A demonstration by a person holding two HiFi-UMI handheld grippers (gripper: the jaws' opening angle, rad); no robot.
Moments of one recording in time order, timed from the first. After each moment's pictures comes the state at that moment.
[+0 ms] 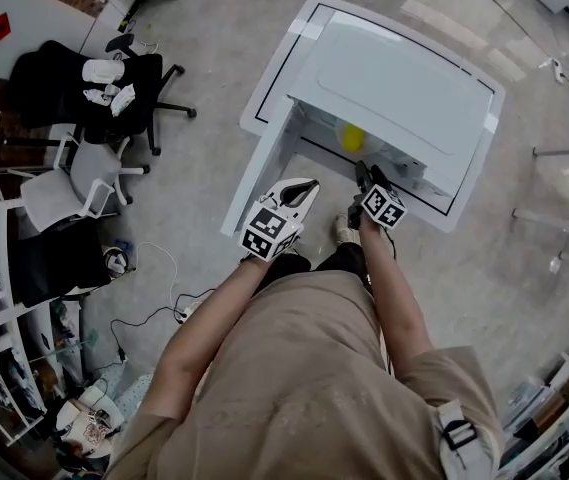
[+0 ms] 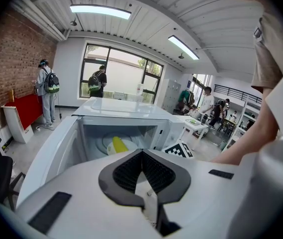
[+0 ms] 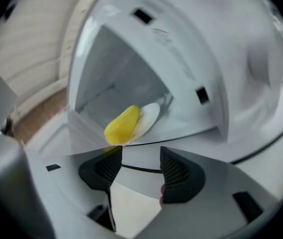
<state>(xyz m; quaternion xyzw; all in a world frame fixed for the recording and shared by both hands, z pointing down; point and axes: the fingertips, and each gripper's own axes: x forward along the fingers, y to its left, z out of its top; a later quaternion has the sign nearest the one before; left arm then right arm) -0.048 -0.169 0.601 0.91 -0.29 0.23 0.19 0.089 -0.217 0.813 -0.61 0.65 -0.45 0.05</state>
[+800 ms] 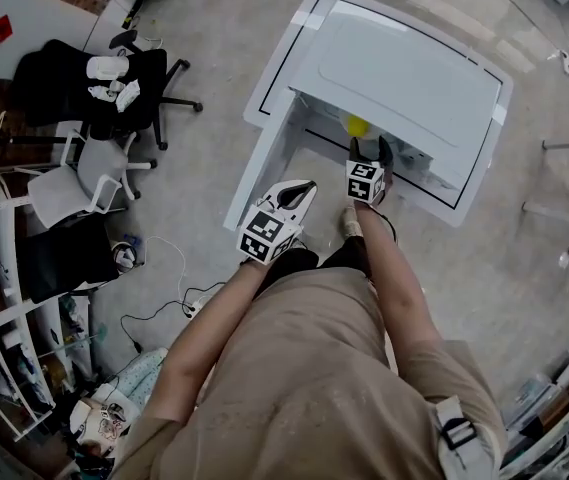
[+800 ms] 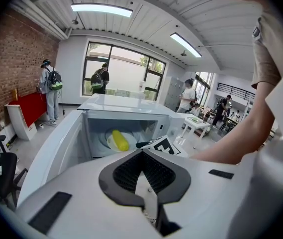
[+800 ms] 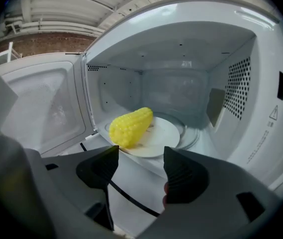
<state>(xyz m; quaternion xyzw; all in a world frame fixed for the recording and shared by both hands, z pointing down) -0.060 -0.153 0.609 0.90 -0.30 0.24 0.20 0.068 -0.272 0.799 -0.66 0.69 -0.20 -0.22</state>
